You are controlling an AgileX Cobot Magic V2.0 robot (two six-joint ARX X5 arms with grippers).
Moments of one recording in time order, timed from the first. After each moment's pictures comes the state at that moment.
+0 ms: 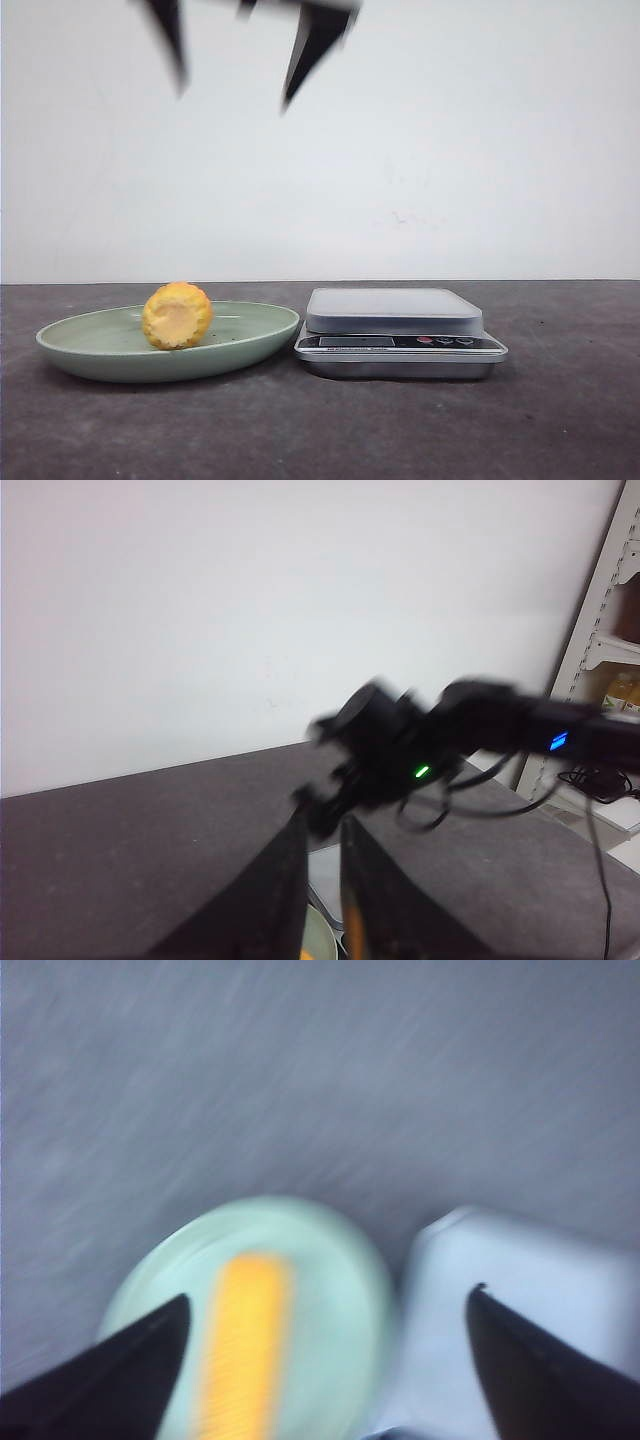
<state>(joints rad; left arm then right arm) -0.62 0.68 2.06 -1.42 -0.05 -0.12 0.95 1.90 2.08 -1.05 0.46 0.54</state>
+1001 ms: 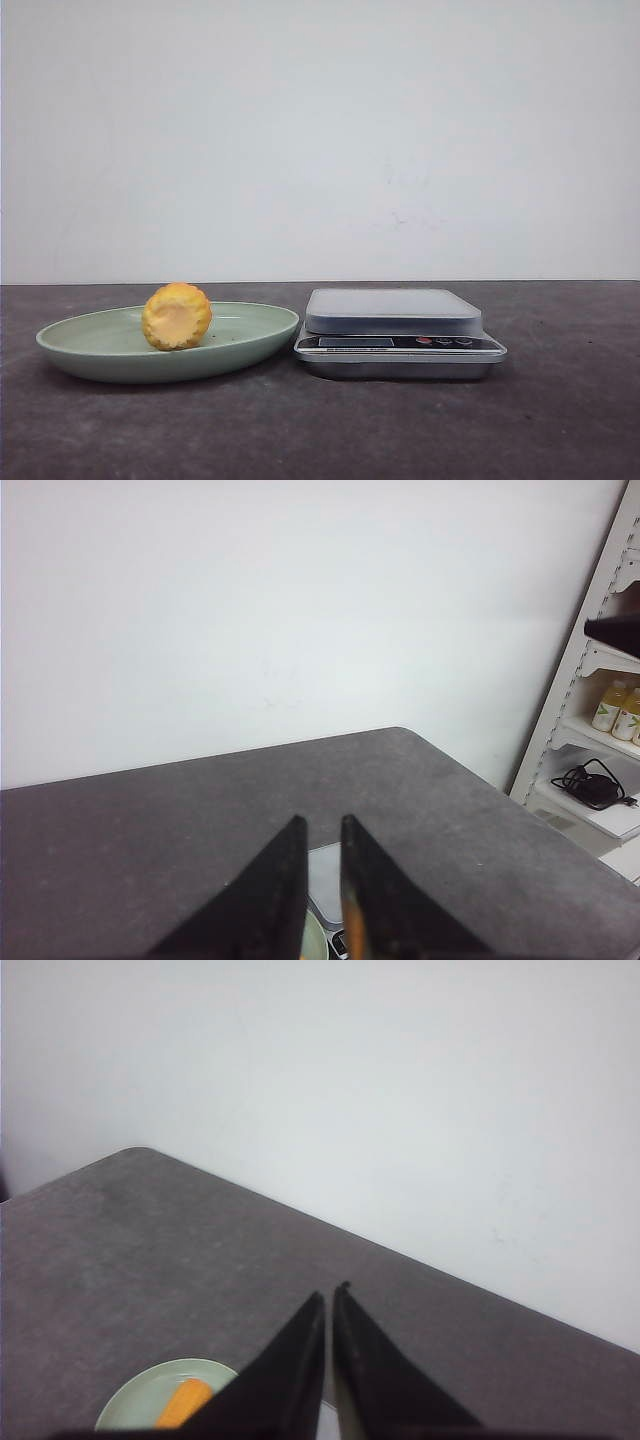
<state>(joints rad) -0.62 0.68 2.06 -1.42 -0.05 -0.15 1.30 1.14 1.95 -1.05 0.78 0.12</state>
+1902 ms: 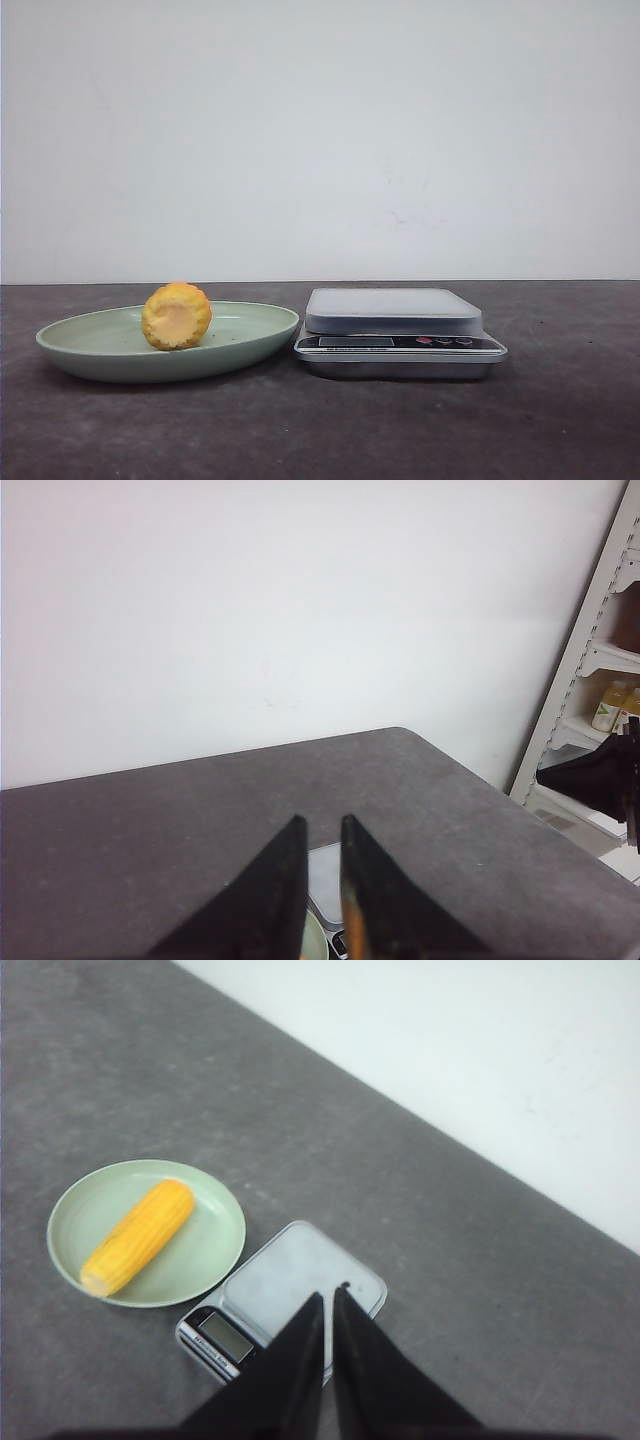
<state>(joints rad) -0.62 0.68 2.06 -1.42 -0.05 -0.15 1.34 0.92 1.35 -1.02 0.77 0.20</state>
